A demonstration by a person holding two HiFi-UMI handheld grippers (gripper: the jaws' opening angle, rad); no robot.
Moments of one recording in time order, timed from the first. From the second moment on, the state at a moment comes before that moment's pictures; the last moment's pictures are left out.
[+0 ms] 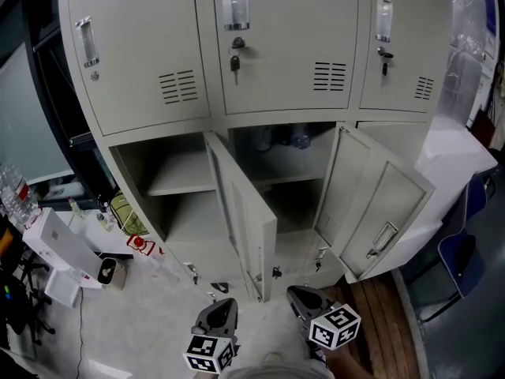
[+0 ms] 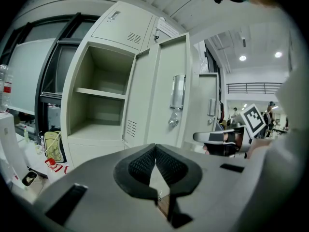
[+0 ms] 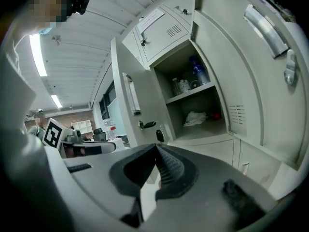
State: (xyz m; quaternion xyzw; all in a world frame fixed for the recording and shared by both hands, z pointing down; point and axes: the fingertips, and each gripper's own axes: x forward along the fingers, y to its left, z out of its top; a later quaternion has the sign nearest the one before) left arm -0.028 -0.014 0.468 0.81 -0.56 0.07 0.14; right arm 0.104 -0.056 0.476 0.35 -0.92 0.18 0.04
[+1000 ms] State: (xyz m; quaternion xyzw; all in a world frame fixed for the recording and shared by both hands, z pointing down) left arm -0.049 -0.011 0.481 0.77 -0.61 0.08 0.16; right arm 0.076 -0.079 0.498 0.29 -0.93 0.20 0.06
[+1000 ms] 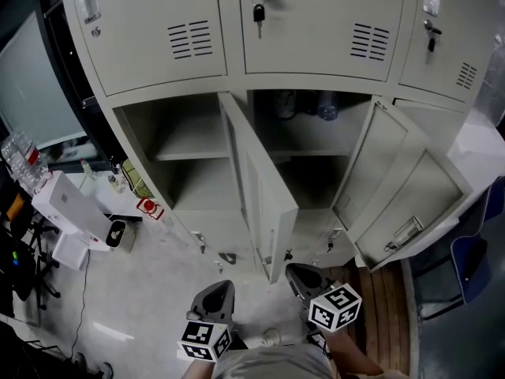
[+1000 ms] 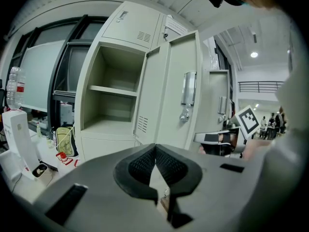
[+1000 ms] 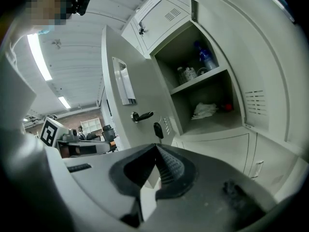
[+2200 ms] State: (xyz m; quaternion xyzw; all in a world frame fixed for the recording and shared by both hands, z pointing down) left arm -0.113 -0.018 0.478 0.79 -0.59 0.07 0.16; right arm -0.010 -0.043 0.495 0.26 -0.94 0.20 0.08
